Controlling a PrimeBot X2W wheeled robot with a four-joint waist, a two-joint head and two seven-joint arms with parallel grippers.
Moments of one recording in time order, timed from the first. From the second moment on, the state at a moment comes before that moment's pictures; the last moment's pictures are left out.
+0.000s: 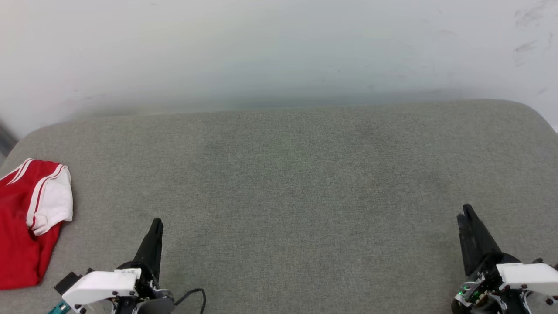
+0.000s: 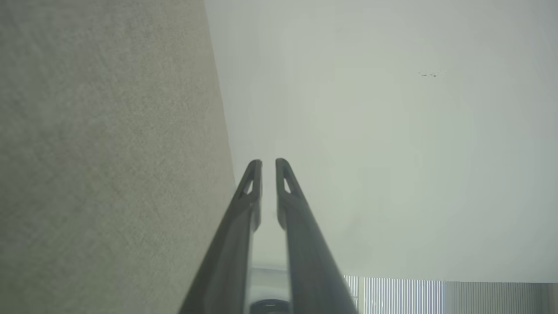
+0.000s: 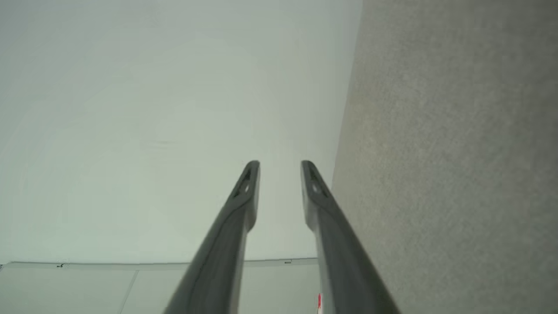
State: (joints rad) left arm -0.09 0.05 0.11 0.27 -1.61 -0.13 0.11; right arm -0.08 -0.05 -0.11 0.27 1.62 0.13 0.11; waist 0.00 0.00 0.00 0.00
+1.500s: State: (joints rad) left arm -0.02 0.05 0.02 0.08 -0.83 0.04 -0.07; right arm -0.01 -0.05 -0.07 0.07 0.83 0.13 -0.06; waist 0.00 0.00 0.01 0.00
